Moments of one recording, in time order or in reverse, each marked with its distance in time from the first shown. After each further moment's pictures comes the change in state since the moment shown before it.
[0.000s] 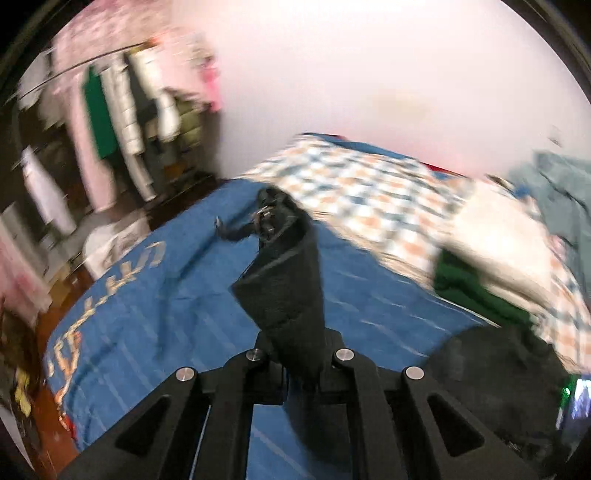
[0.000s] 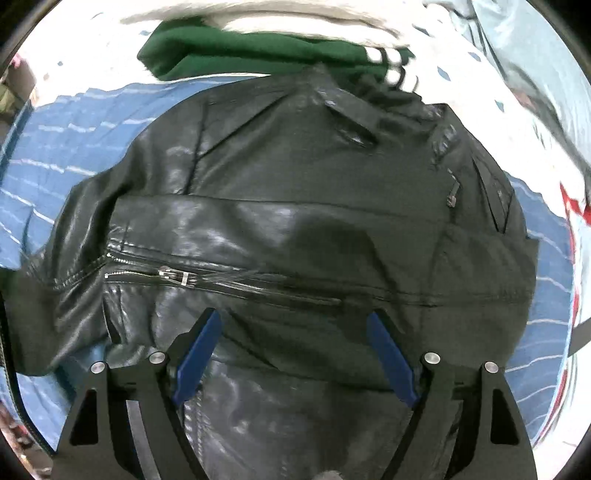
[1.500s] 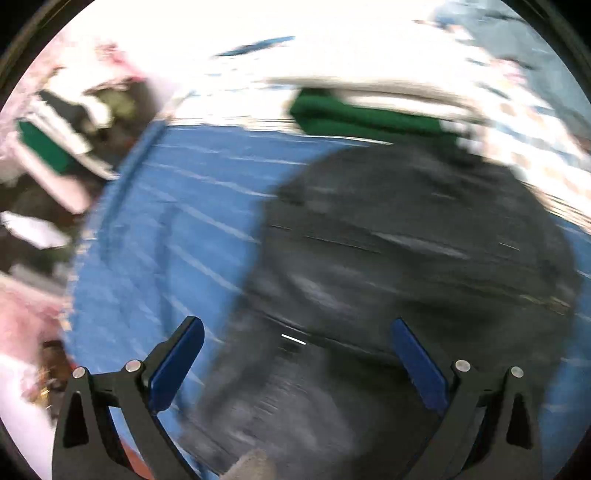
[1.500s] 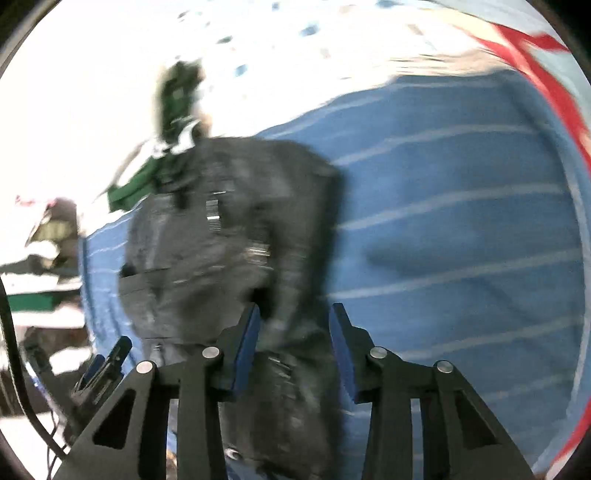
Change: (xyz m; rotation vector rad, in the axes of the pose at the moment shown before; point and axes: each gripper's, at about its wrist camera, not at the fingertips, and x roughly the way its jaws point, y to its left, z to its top) left arm 0.006 -0.214 -0.117 0.283 0.356 0.172; right arm -0.031 -0.370 -0.048 0.328 0.024 0.497
